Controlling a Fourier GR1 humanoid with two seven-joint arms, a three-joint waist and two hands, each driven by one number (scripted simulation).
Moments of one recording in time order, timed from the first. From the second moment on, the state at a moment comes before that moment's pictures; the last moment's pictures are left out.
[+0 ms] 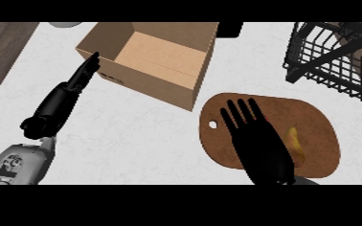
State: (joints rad) left arm -0.22 0.43 -0.16 -1.52 0.05 -0.05 -0.10; right arm -0.34 -0.49 0.77 -1.91 1.05 0.61 0.65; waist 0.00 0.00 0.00
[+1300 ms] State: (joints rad) left arm -0.19 0.33 -0.04 -1.57 -0.05 -0.17 -0.07; right arm -0.24 -0.42 0.58 -1.62 1.34 0.46 0.36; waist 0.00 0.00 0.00
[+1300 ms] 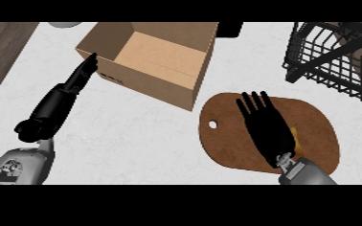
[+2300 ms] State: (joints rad) left arm -0.21 0.27 0.00 -1.55 -0.11 -0.21 -0.07; right arm -0.33 -0.27 0.58 -1.42 1.47 0.26 0.11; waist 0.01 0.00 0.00
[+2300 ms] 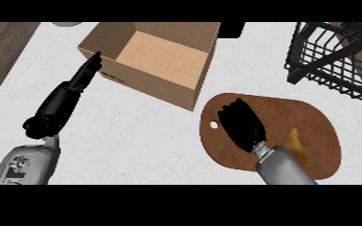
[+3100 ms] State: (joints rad) left arm -0.33 0.22 -0.09 -1.51 -0.12 -0.24 -0.06; right arm -0.74 -0.01 0.80 -1.37 1.01 0.13 0.27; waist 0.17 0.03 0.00
